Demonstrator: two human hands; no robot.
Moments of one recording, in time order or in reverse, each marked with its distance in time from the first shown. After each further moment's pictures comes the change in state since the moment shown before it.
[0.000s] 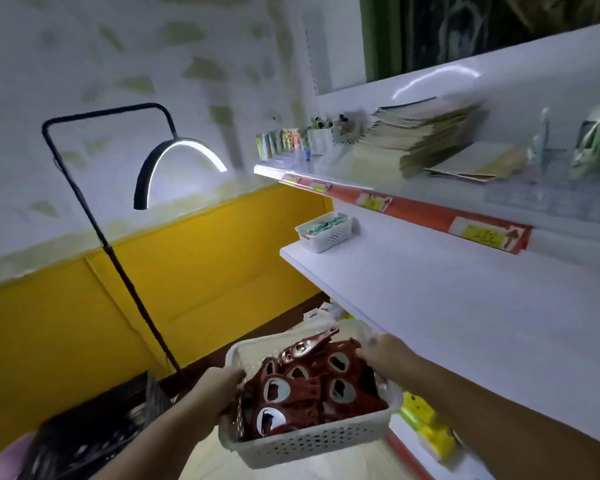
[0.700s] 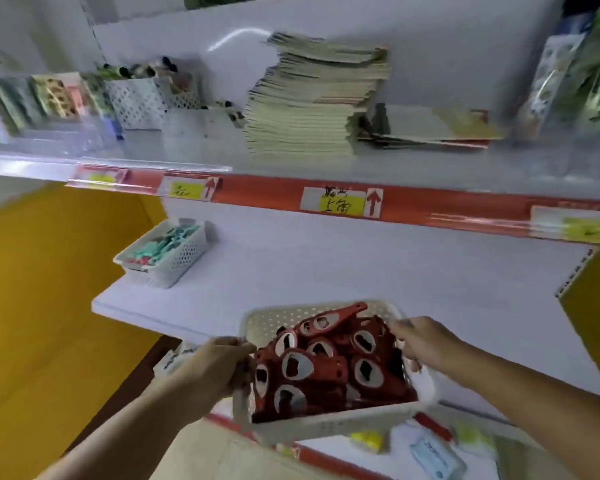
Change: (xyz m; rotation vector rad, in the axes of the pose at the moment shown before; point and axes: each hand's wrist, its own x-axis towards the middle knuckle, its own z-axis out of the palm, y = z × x) left_hand 0.260 0.174 0.153 0.214 -0.874 0.244; right_hand 0.138 0.039 -0.062 0.247 0.541 0.447
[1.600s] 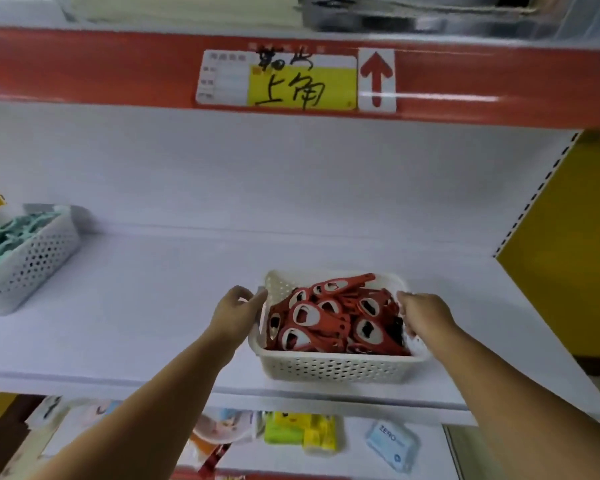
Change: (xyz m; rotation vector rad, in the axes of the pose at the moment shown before) left_hand 0.224 -0.014 0.106 0.225 -0.071 0.275; right_hand 0.126 0.102 -0.009 0.230 0.625 0.369
